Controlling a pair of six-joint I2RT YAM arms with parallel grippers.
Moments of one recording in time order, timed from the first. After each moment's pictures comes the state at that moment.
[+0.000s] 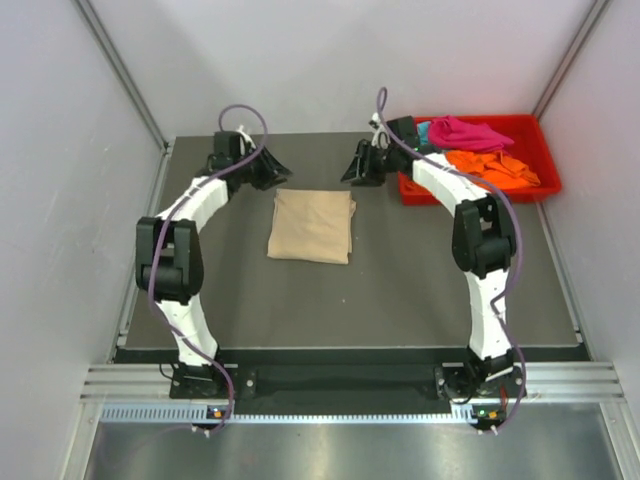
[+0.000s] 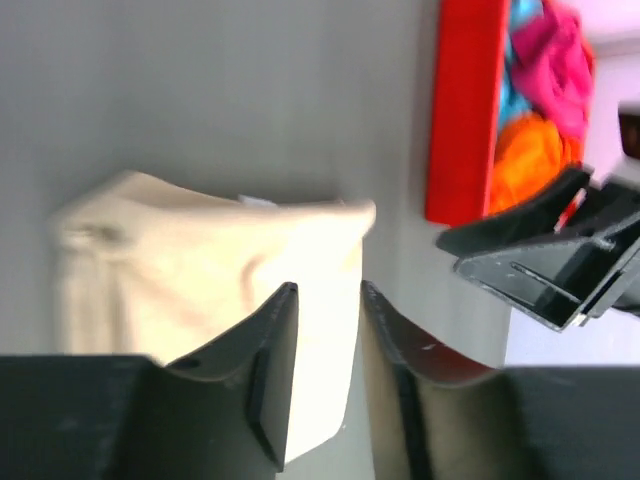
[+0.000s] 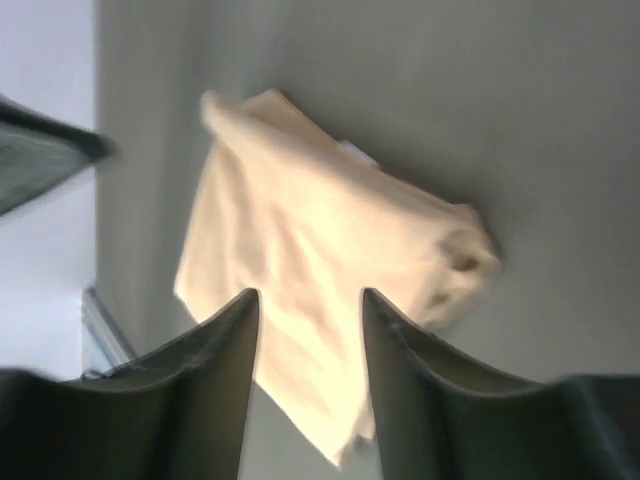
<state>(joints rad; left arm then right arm) -0.10 1.90 1.48 -0.18 0.48 -0.73 0.33 2.20 1.89 -0.46 -0.57 0.47</state>
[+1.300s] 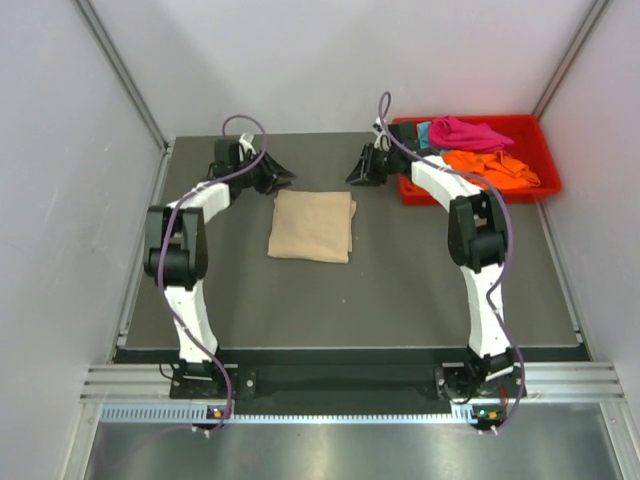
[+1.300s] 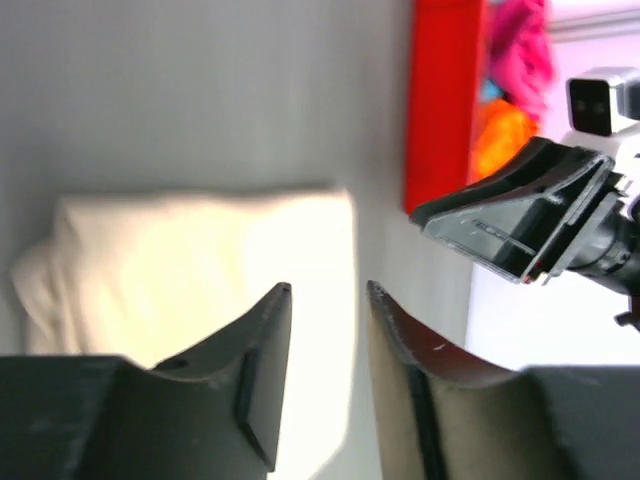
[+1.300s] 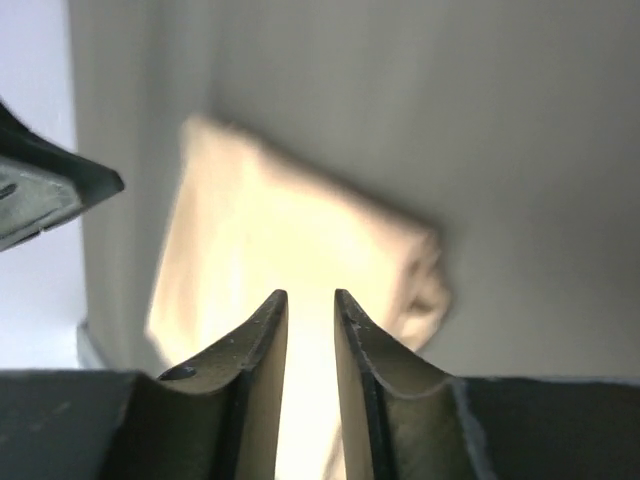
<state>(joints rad) -0.08 2.10 1.48 0.05 0.66 -0.81 0.31 2.33 1.94 -0.35 -0.55 0.53</state>
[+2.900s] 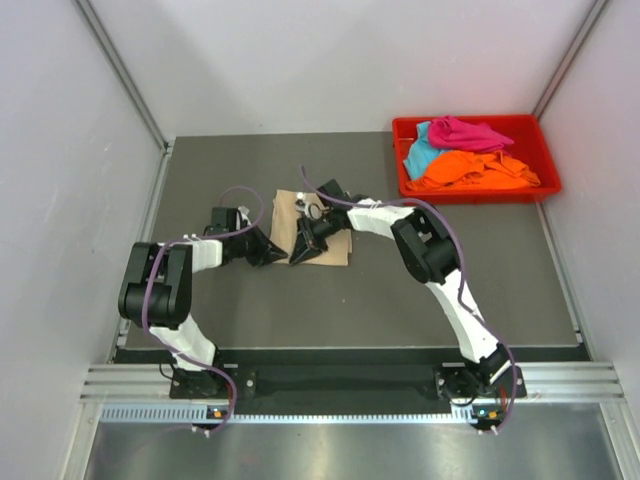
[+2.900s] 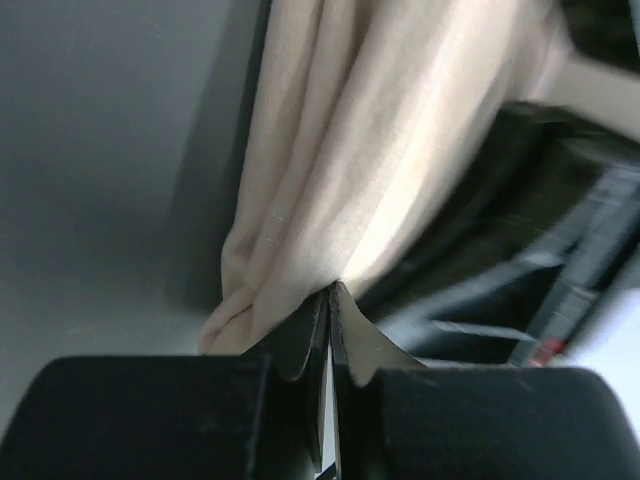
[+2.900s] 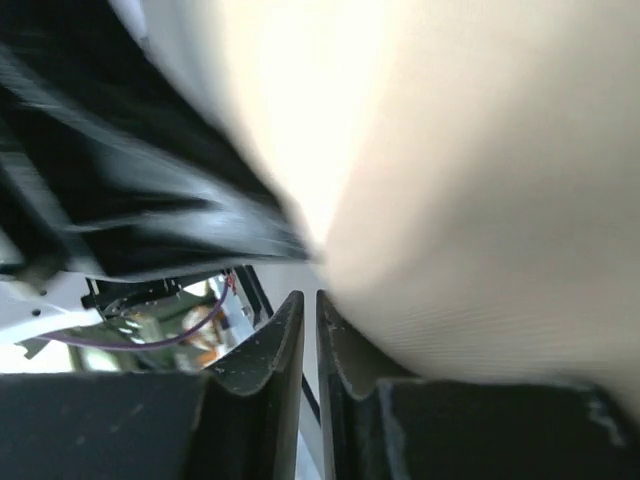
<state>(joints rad) -0.08 1.70 0.74 0.06 0.59 -0.82 0.68 2.44 1.83 -0.36 -0.95 0.61</state>
